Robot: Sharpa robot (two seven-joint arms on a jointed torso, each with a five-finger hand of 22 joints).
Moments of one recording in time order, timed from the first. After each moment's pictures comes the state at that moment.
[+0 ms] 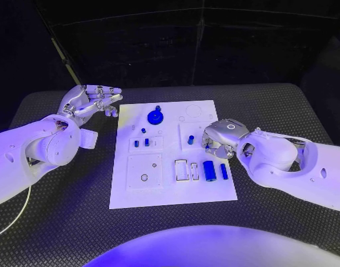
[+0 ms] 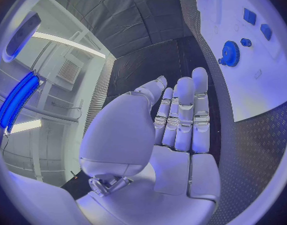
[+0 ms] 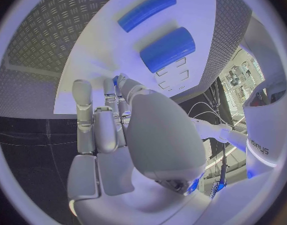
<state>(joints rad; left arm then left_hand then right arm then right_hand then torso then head) 1.08 -0.88 0.07 1.43 -0.23 -0.26 0.38 1.40 -0.11 0.34 0.07 0.12 1.02 0.17 0.12 0.07 1.05 0.11 0.25 0.09 1.20 0.02 0.97 0.52 0.16 1.18 0.11 0.49 0.89 0.86 -1.00 0.15 1.83 -1.95 -0.17 -0.40 1.54 -0.10 0.39 0.10 0.05 1.17 0.12 0.12 0.07 1.23 0.05 0.21 0.07 1.47 -0.02 1.37 1.16 0.16 1.15 0.08 1.10 0.76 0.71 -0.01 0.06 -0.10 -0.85</state>
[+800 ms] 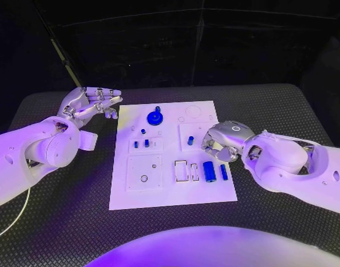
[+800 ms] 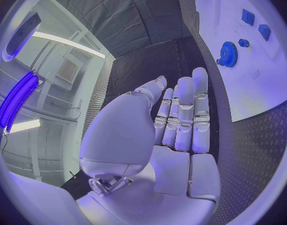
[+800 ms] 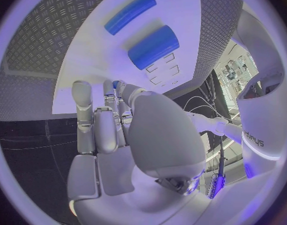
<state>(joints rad) 1.08 -0.88 0.07 1.43 -0.23 -0.26 0.37 1.40 -0.11 0.33 0.07 0.12 1.01 0.18 0.11 0.07 1.04 0.11 0.26 0.09 1.20 0.03 0.97 0.52 0.16 1.18 0.12 0.49 0.89 0.86 -1.06 0.15 1.89 -1.89 -0.22 -0.37 1.48 -0.08 0.50 0.10 0.05 1.16 0.12 0.11 0.07 1.23 0.06 0.17 0.07 1.47 -0.02 1.38 1.17 0.16 1.15 0.08 1.11 0.77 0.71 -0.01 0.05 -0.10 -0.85</state>
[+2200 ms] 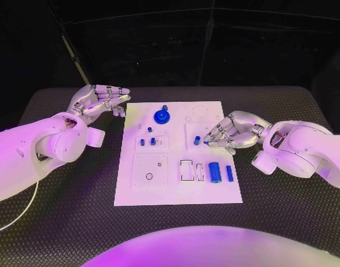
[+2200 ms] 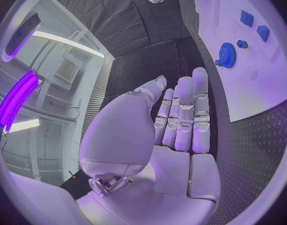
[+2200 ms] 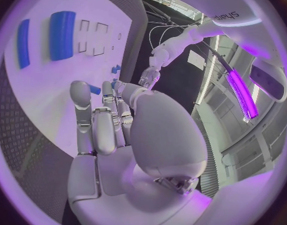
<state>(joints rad) 1.08 -0.89 0.07 1.44 -0.23 -0.25 0.36 1.40 -0.11 0.33 0.07 0.12 1.00 0.18 0.11 0.07 1.03 0.11 0.26 0.10 1.20 0.03 0.97 0.51 0.16 1.18 0.12 0.48 0.88 0.88 -1.11 0.23 1.80 -0.84 -0.11 -0.02 1.45 -0.10 0.54 0.05 0.13 1.14 0.15 0.10 0.07 1.21 0.07 0.15 0.07 1.46 -0.01 1.39 1.18 0.16 1.14 0.09 1.11 0.77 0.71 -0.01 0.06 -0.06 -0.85</state>
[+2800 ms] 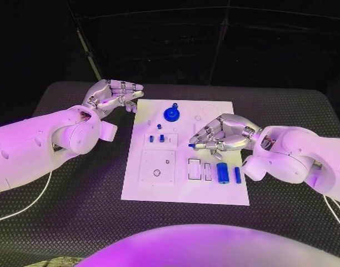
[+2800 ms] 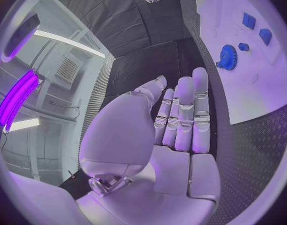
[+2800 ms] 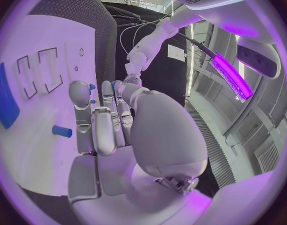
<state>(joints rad) 1.08 -0.88 0.07 1.44 -0.23 -0.25 0.36 1.40 -0.11 0.33 0.07 0.12 1.00 0.18 0.11 0.07 1.03 0.12 0.26 0.10 1.20 0.03 0.97 0.51 0.16 1.18 0.12 0.48 0.88 0.88 -0.96 0.23 1.79 -0.66 -0.05 0.00 1.44 -0.10 0.52 0.03 0.15 1.13 0.15 0.10 0.07 1.21 0.08 0.14 0.07 1.47 -0.01 1.39 1.18 0.16 1.14 0.09 1.11 0.77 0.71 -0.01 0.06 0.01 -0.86</state>
